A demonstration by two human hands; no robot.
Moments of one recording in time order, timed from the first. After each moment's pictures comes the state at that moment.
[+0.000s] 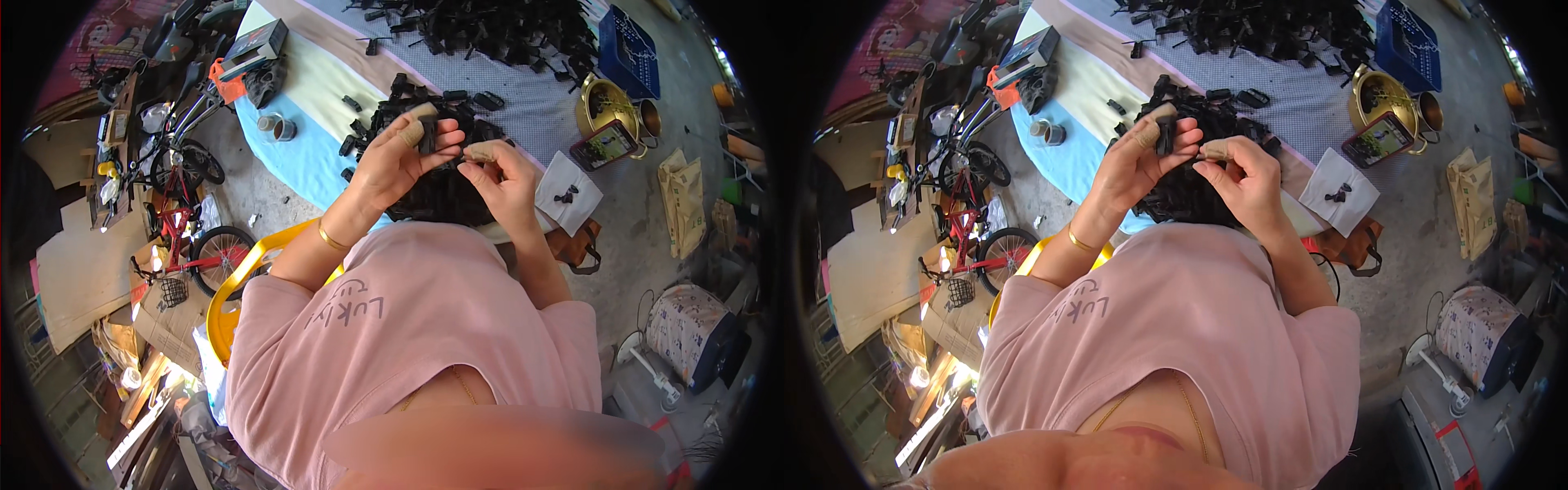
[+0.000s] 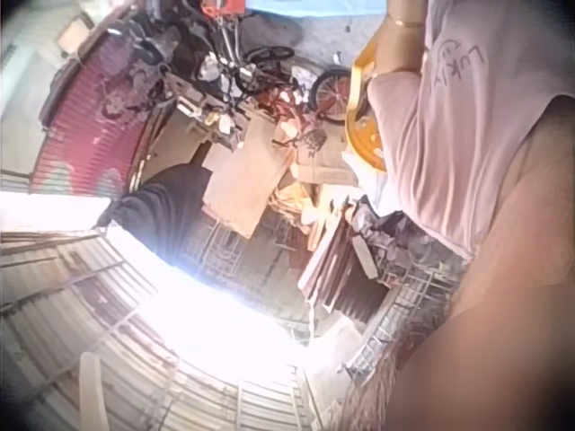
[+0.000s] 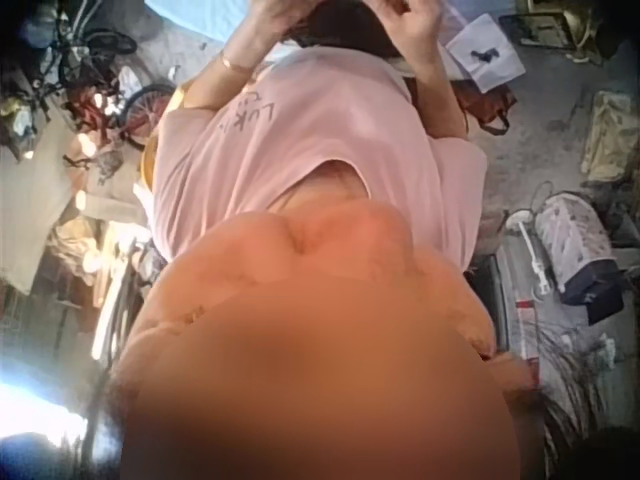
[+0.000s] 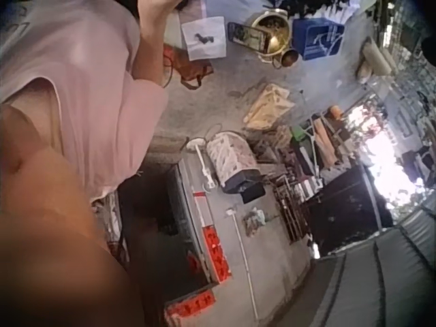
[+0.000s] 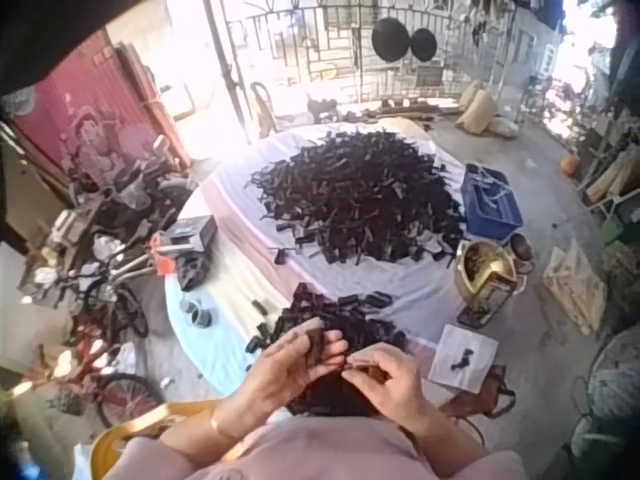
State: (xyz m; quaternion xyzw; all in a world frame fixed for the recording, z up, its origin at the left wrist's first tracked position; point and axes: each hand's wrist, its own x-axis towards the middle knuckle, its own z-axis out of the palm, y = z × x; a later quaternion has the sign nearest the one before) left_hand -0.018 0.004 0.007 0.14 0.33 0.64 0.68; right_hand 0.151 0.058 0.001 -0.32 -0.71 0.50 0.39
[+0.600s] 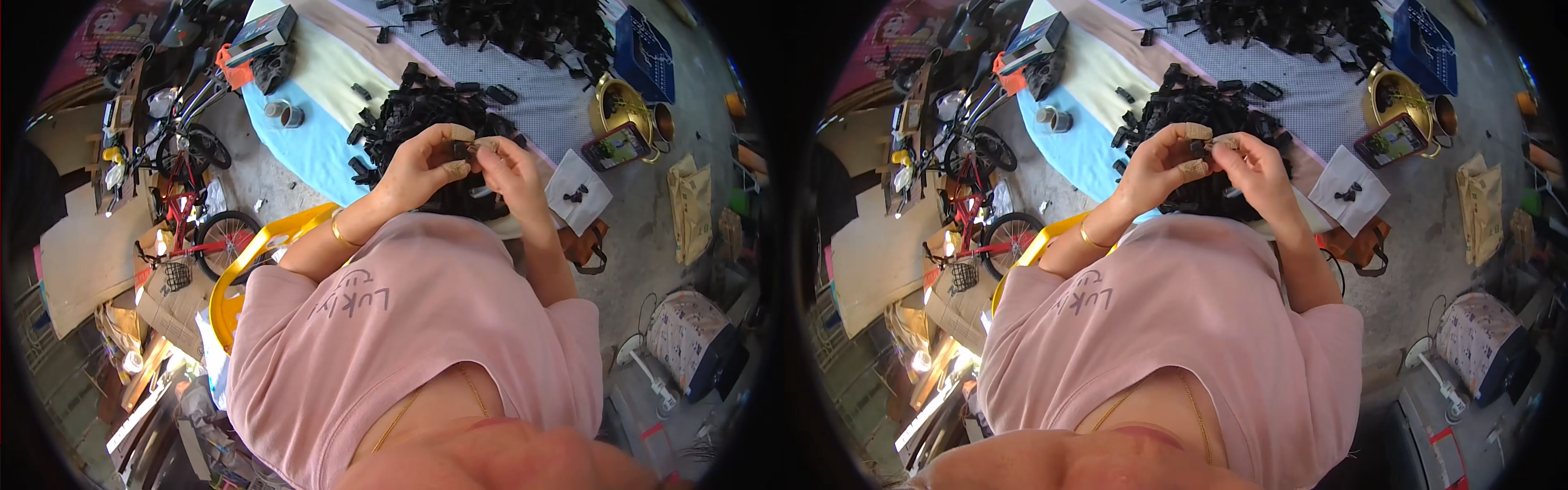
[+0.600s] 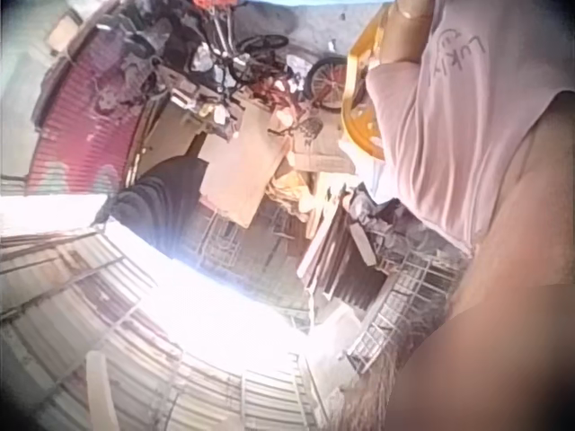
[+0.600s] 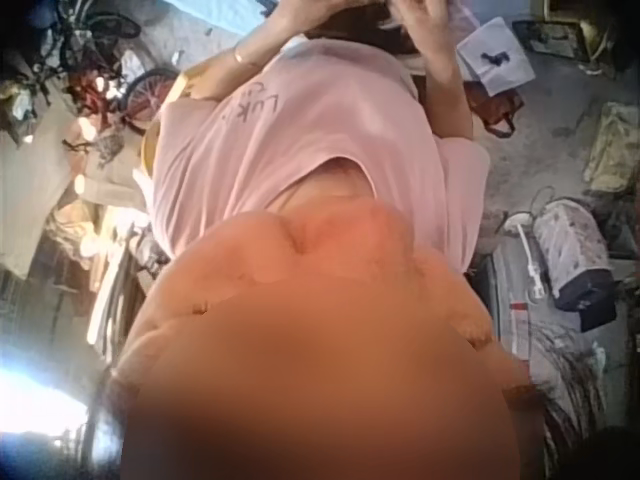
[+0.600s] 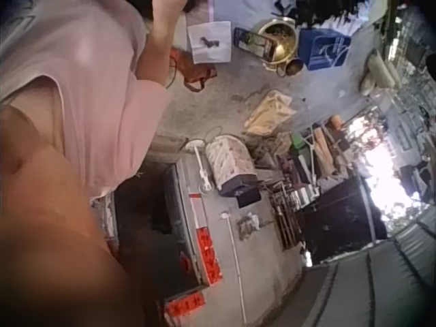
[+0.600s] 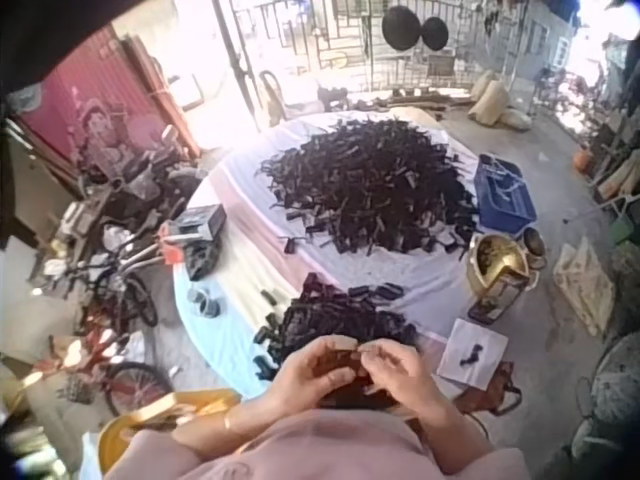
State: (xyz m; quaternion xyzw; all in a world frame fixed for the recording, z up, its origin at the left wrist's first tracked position) left_hand -0.003 -0.006 -0.006 0.35 0.45 0.54 0.62; right_hand 0.154 0.063 -0.010 -0.33 -0.54 0.73 0.26
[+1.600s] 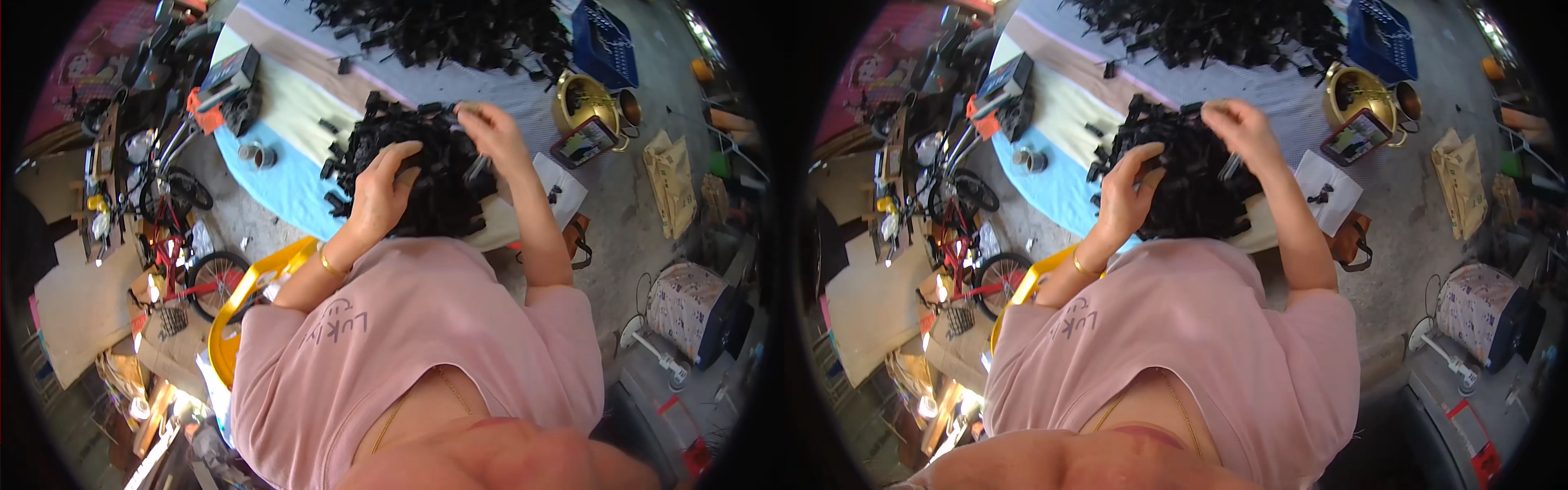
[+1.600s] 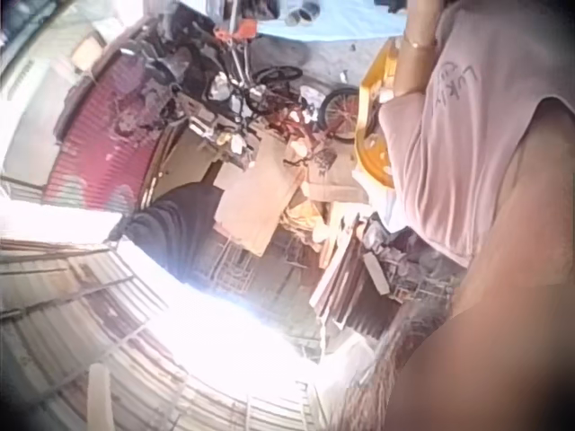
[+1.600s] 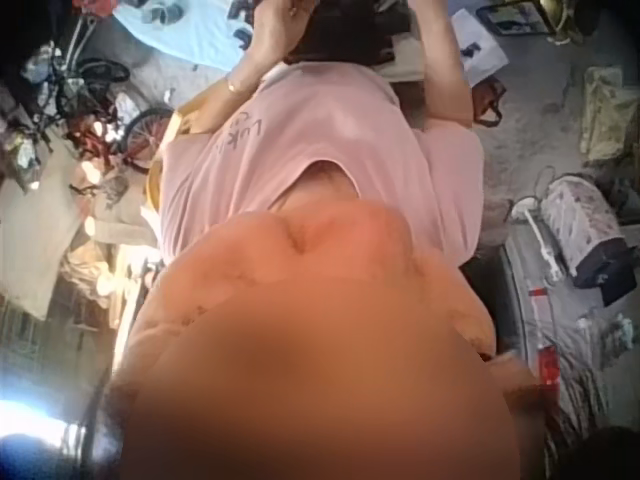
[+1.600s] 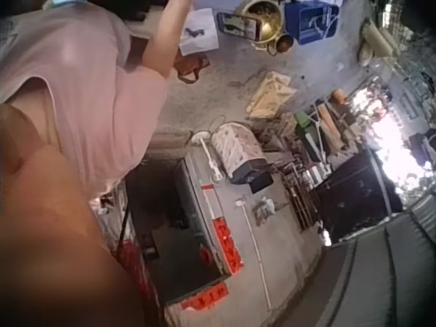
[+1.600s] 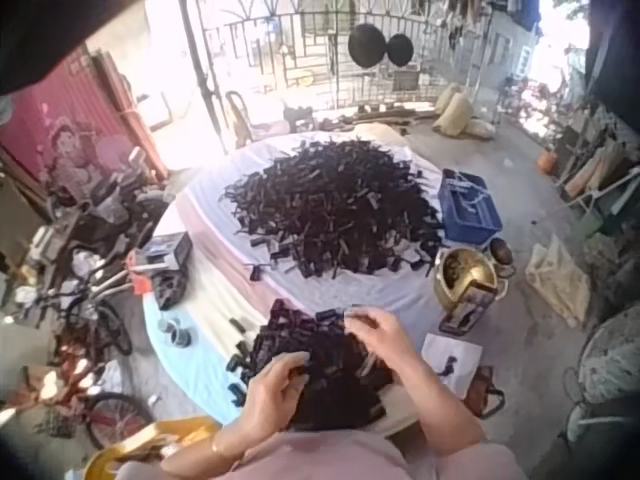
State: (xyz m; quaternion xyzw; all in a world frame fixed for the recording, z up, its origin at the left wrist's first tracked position) left_hand -0.008 0.006 -0.012 0.58 0.61 0.48 0.24; right_hand 0.149 0.143 -0.038 -0.42 -0.53 0.69 0.25
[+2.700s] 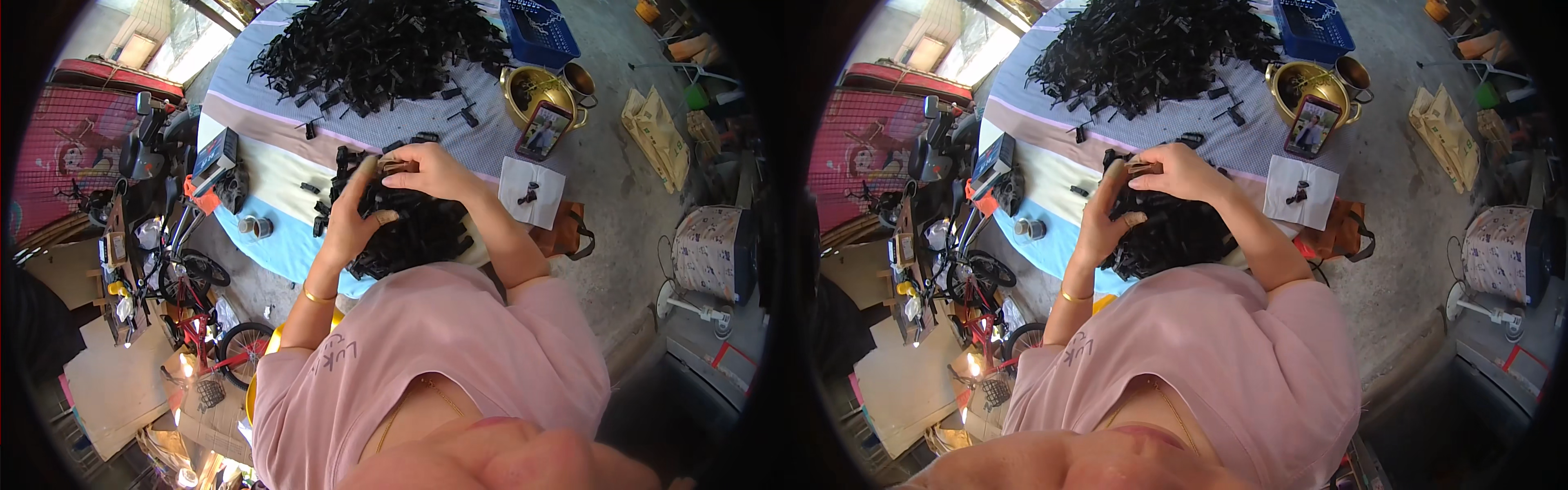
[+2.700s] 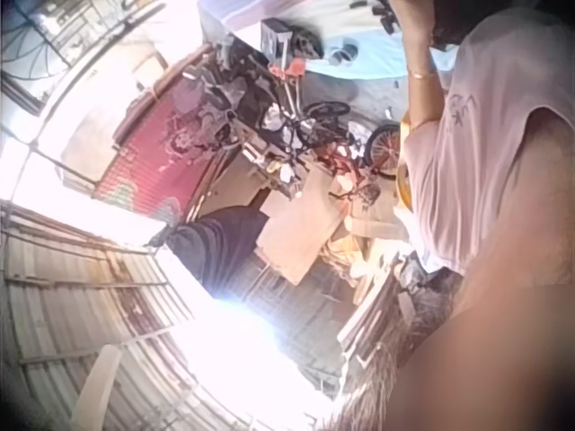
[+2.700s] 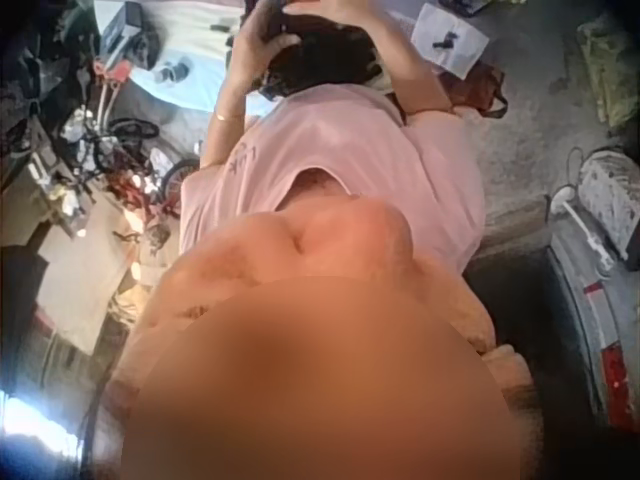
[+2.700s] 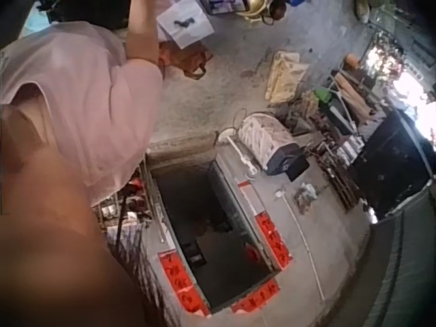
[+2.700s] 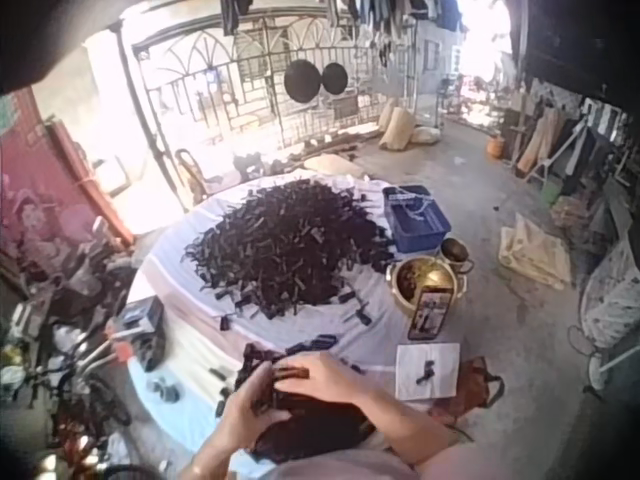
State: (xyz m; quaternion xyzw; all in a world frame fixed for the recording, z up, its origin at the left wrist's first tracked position) left_hand -0.020 0.029 -0.007 0.63 0.56 0.39 0.37; right_hand 0.145 0.130 -0.015 -0.26 -0.74 0.54 0.30
